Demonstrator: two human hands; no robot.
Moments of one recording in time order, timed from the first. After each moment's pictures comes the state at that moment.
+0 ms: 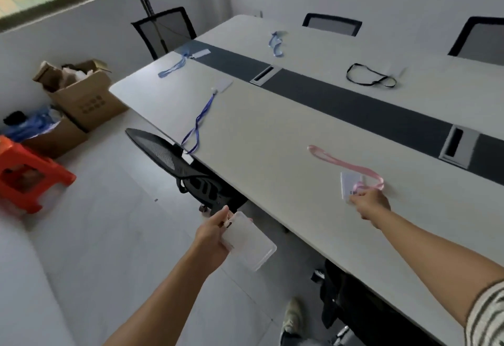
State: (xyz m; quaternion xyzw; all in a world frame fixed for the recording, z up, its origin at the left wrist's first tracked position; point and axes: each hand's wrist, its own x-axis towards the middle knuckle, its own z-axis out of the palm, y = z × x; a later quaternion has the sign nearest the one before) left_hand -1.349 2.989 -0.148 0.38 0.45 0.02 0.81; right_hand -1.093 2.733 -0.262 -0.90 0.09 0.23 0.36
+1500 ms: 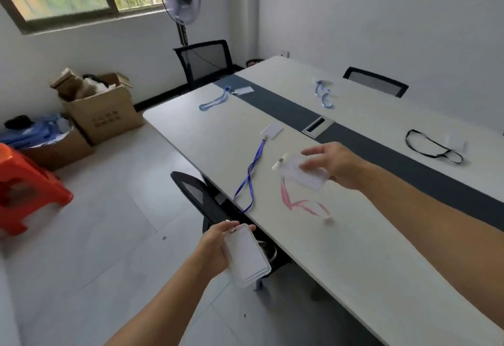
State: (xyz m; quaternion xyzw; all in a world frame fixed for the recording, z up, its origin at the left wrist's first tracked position) left_hand -1.293 3.312 -0.154 0.35 0.41 -0.02 0.84; right_hand -1.062 3.152 -0.038 -0.77 -0.17 0.35 0.51
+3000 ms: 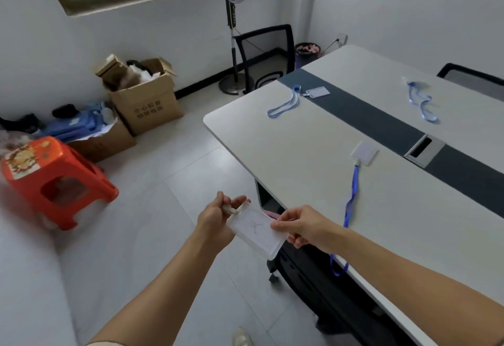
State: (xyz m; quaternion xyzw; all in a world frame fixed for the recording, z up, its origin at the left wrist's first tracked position) left_hand -1.263 3.677 -0.155 0.19 0.41 0.15 0.88; right_hand -1.131 3.508 -0.152 -0.68 -0.20 0.55 0.44
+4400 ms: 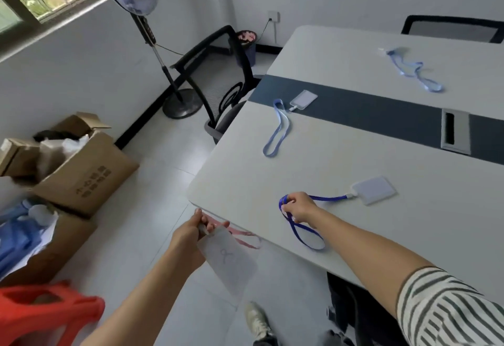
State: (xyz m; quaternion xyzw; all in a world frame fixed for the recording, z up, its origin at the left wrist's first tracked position) left_hand -1.063 4.015 -0.178 0.35 0.49 -0.01 0.79; right_hand -0.913 3.802 -0.280 -0.83 0.02 0.36 0.43
